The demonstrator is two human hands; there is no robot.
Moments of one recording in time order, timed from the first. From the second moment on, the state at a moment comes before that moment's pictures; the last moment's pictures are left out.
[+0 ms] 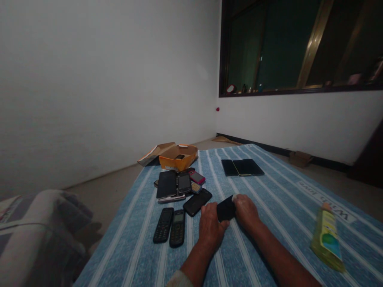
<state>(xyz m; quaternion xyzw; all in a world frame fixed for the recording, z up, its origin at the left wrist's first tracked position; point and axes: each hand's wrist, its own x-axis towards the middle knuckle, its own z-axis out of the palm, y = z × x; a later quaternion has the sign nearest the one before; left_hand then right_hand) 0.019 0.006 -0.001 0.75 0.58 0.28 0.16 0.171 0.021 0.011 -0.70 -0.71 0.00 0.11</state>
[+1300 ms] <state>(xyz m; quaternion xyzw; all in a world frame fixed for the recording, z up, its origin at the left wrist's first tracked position) 0.020 0.006 -0.002 0.75 0.59 0.26 0.15 0.169 0.011 0.008 -0.71 -0.70 -0.01 0.11</state>
